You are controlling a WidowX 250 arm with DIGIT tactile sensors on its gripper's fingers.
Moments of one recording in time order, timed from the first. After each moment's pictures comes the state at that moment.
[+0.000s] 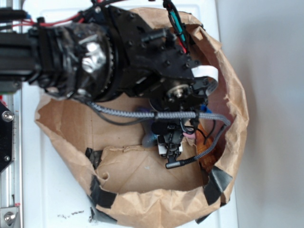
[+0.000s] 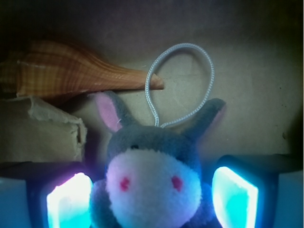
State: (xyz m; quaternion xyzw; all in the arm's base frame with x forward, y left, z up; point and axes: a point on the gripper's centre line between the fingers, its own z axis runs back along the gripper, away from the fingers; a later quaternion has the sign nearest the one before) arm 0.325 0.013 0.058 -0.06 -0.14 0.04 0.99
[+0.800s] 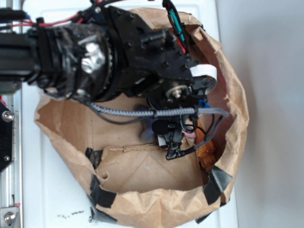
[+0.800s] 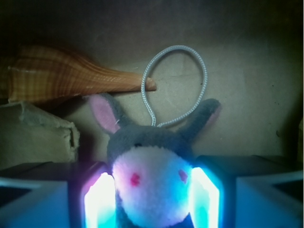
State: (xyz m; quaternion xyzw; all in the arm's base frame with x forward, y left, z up) arm 0.325 0.014 0.057 -0.06 -0.14 0.05 0.99
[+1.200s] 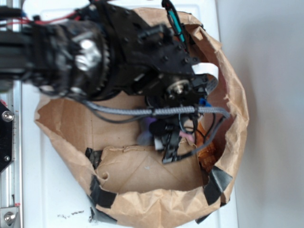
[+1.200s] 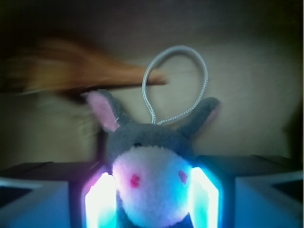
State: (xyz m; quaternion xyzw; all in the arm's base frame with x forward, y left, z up) arm 0.319 0.011 0.081 -0.11 -0.14 0.04 0.98
